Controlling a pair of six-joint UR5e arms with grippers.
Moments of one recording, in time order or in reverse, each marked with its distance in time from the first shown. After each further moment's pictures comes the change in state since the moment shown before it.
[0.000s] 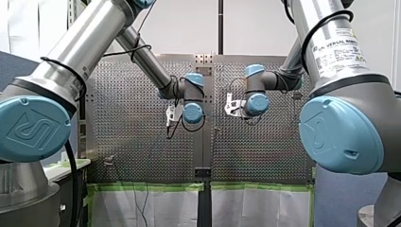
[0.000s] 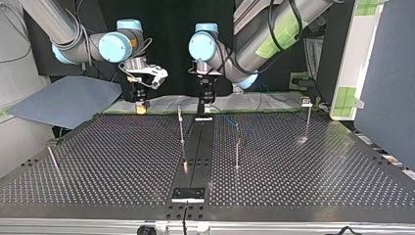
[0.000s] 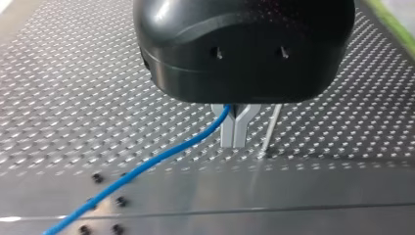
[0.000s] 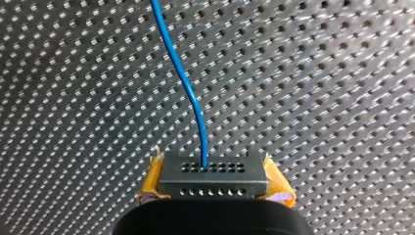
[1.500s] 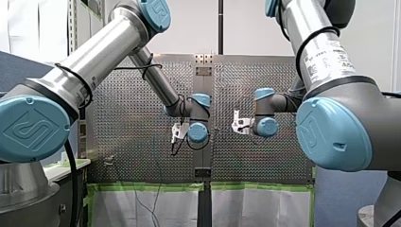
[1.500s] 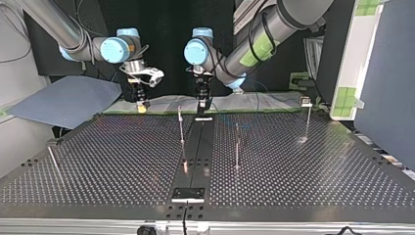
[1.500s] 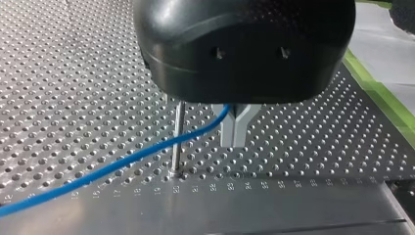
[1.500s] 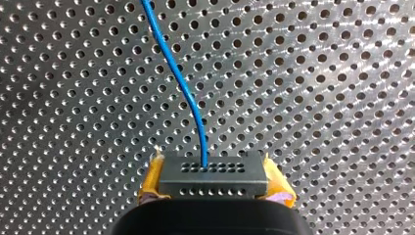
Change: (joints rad) left arm -0.009 -0.173 0.072 0.026 0.015 0.008; right arm -0.097 0.148 0.039 -0.262 -0.174 -0.013
